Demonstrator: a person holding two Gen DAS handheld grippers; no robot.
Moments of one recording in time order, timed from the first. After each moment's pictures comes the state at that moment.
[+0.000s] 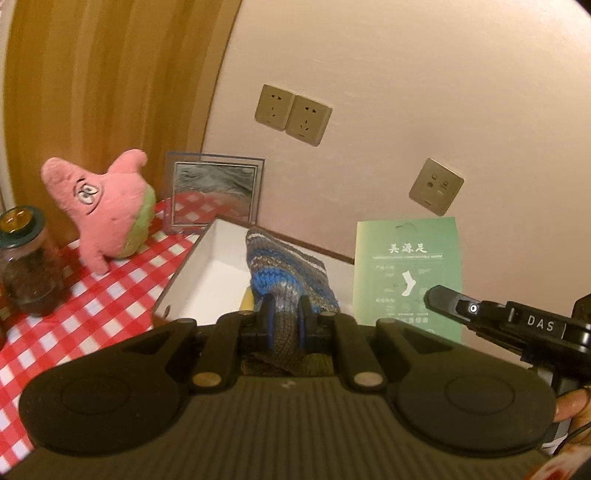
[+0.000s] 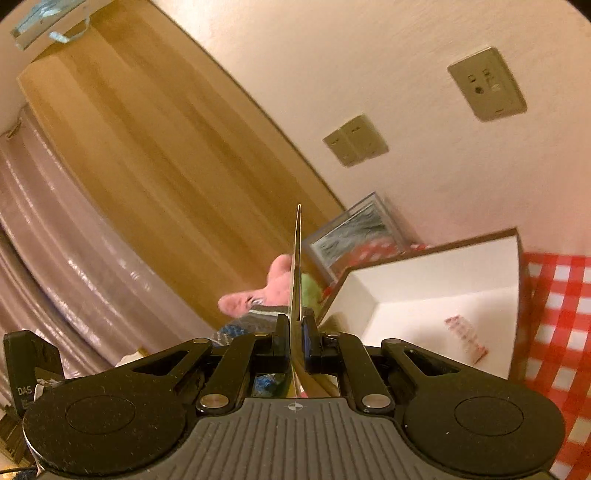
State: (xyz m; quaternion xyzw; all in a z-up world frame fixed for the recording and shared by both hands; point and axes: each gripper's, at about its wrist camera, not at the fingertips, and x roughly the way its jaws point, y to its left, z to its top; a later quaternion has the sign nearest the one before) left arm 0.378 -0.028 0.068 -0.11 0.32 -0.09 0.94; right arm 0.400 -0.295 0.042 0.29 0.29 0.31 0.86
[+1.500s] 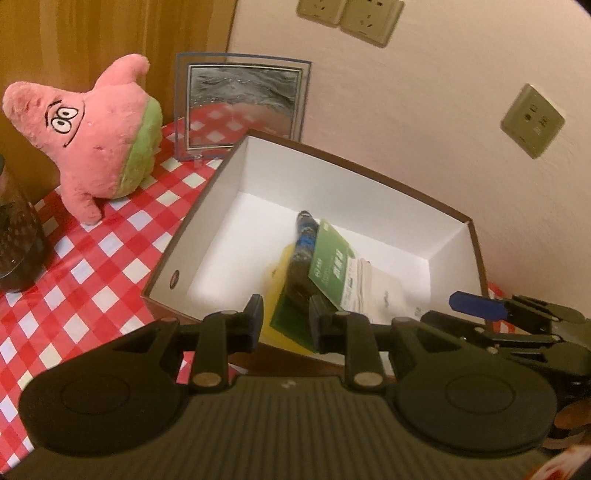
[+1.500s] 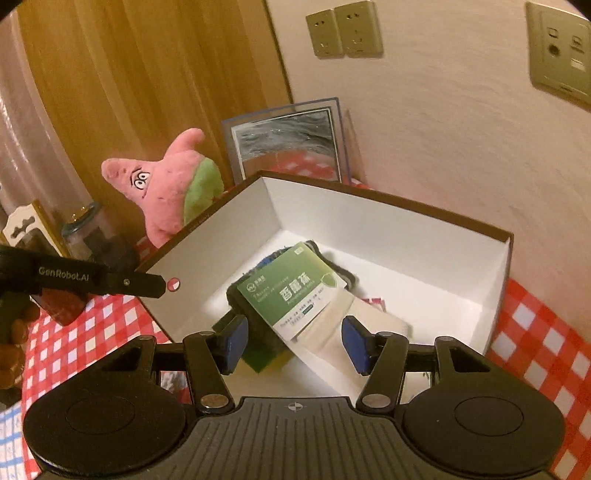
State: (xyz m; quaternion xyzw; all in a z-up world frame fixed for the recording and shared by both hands) left arm 0.490 -0.012 -0.024 -0.10 0.45 -0.06 0.89; right arm 0.490 -0.237 -0.051 0.04 0.42 0.27 0.86
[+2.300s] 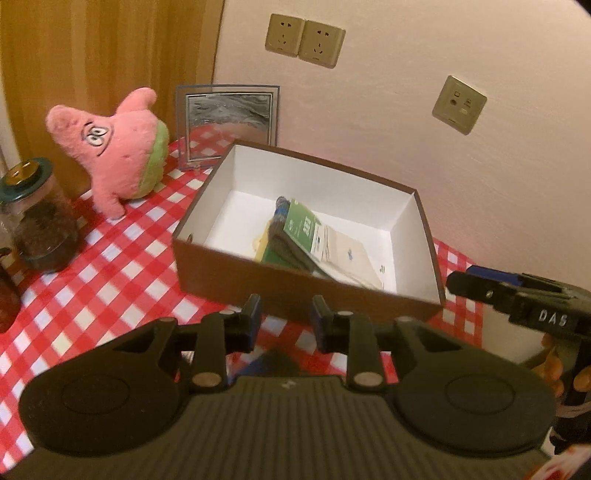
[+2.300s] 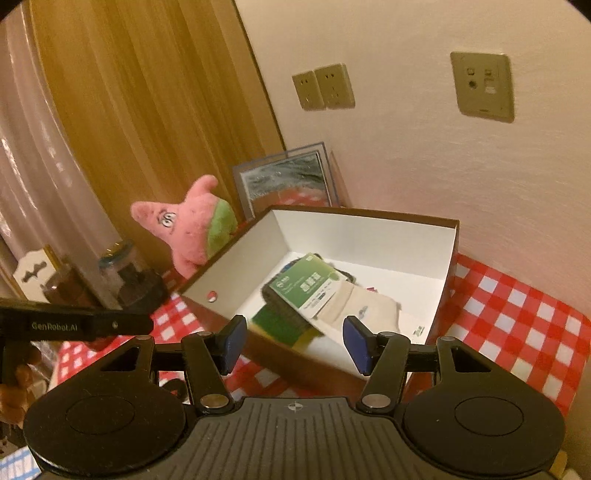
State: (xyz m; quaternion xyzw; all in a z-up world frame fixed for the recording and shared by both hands) left arm 0.358 -0.011 0.024 -0.07 0.41 -0.08 0.90; right arm 0.375 -0.268 0.008 0.10 0.36 0.24 0.89
